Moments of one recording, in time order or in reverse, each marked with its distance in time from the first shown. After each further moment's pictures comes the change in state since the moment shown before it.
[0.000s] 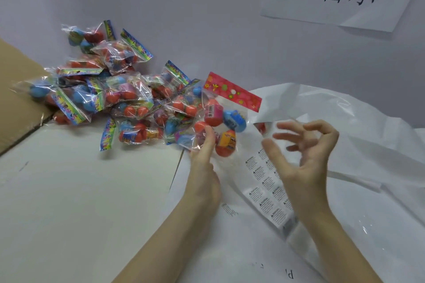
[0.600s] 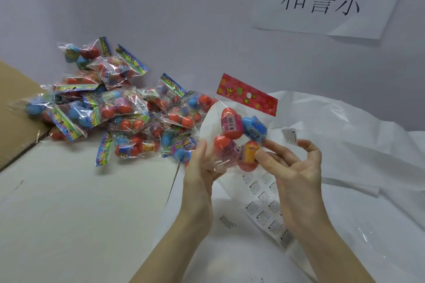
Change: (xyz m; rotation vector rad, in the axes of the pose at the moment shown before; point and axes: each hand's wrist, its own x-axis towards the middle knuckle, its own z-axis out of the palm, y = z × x) left_hand -0.013 0.011 0.003 0.091 -0.085 0.149; right_hand 0.005 -0.006 0.004 0.509 0.075 0.417
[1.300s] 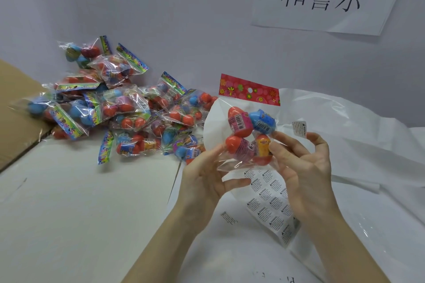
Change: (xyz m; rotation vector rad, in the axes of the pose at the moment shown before) left_hand -0.001 0.009 -0.008 -0.112 -0.246 -0.167; right_hand 0.007 -0.005 -0.011 0.034 -0.016 -0.002
